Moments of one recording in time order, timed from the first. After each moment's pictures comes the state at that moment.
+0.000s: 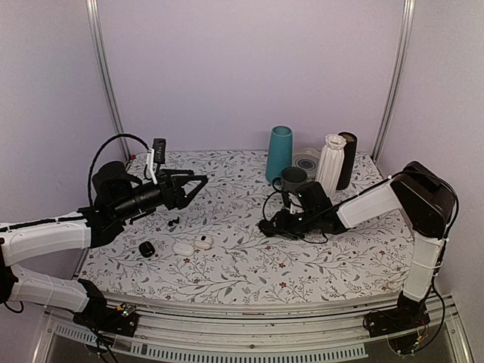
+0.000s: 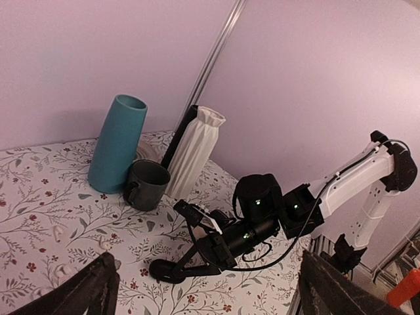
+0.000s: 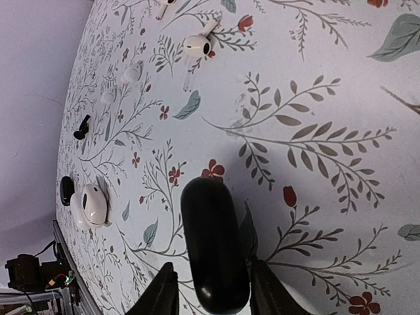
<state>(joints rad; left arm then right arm) -0.64 1.12 0.59 0.55 0.32 -0.45 0.69 1.92 0.93 0.27 -0.32 0.79</state>
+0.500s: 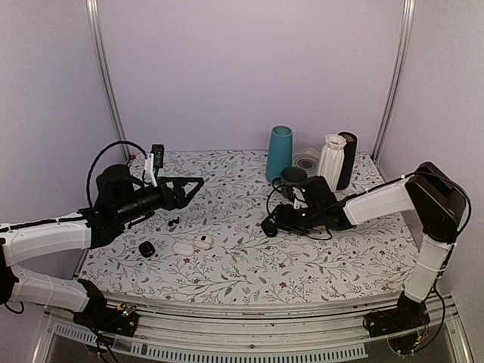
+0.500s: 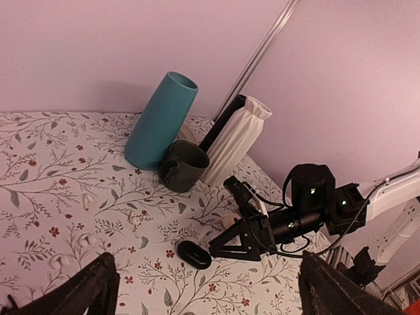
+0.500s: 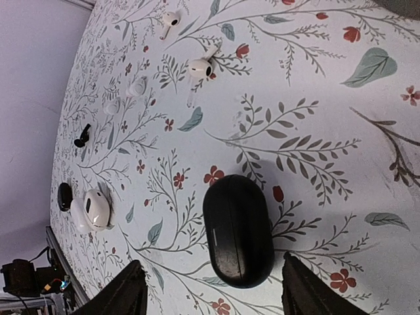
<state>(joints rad) -0.62 1.12 0.58 0.46 0.21 -0.50 0.69 1.84 0.93 0.18 -0.26 0.76</state>
